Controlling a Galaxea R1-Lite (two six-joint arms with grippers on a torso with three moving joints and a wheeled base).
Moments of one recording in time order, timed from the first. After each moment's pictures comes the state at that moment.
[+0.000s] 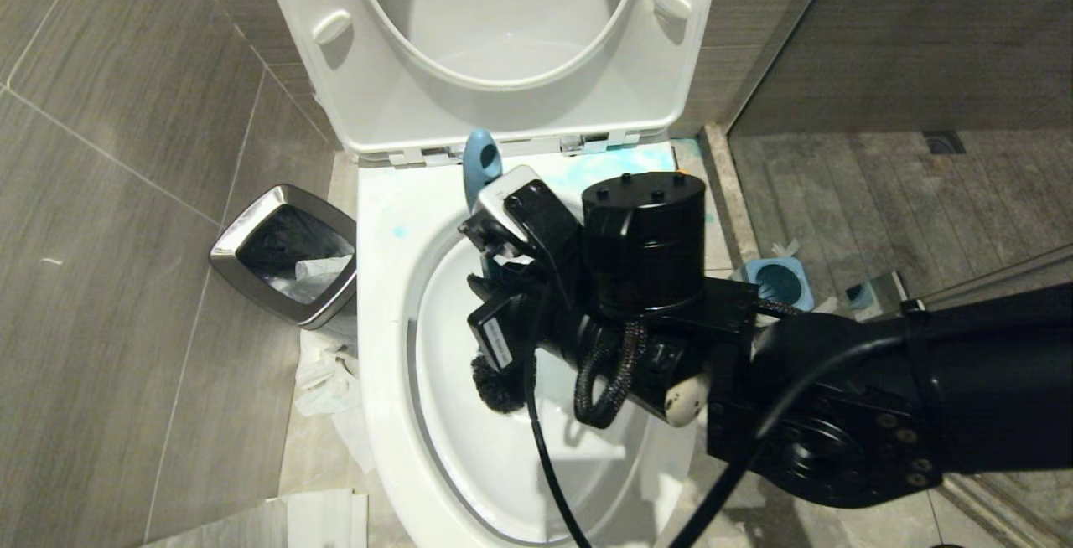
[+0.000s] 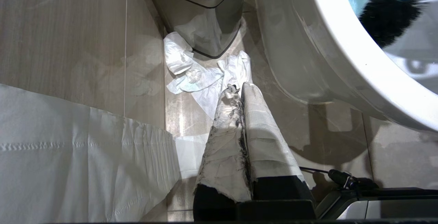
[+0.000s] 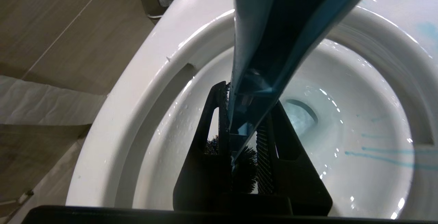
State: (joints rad) left arm 0.00 0.00 0.00 0.00 0.00 0.00; right arm 0.94 1.94 -1.29 -0.51 -0.22 -0.18
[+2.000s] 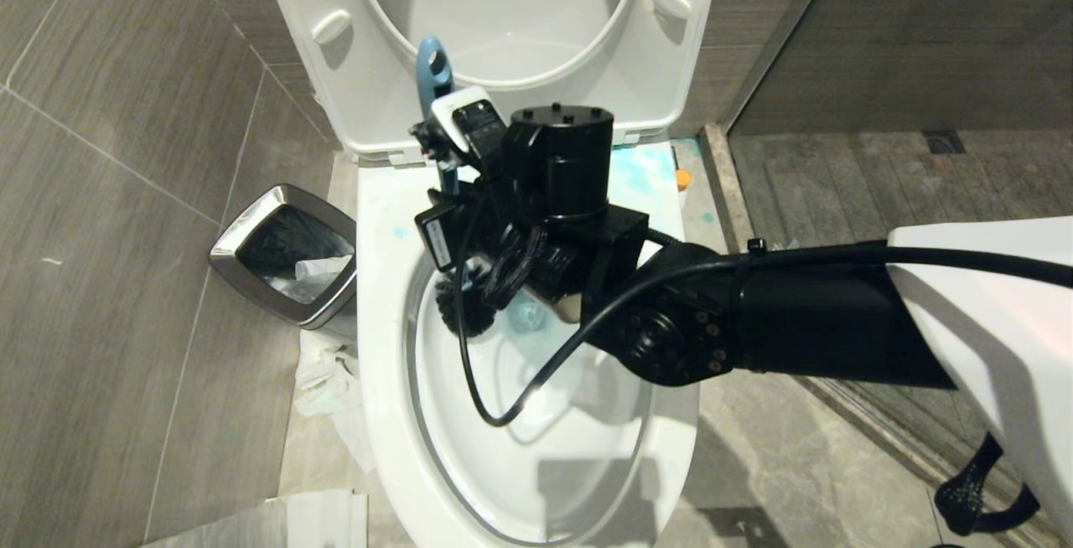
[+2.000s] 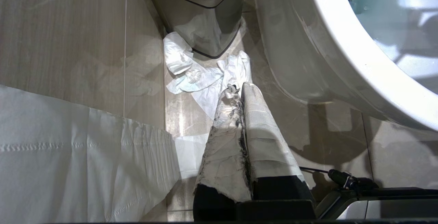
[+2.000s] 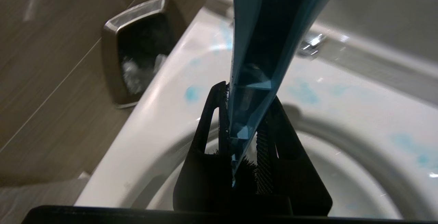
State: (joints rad) left arm 0.00 0.00 0.00 0.00 0.00 0.00; right arm 0.91 2.21 -1.81 -0.43 -0.24 -0.19
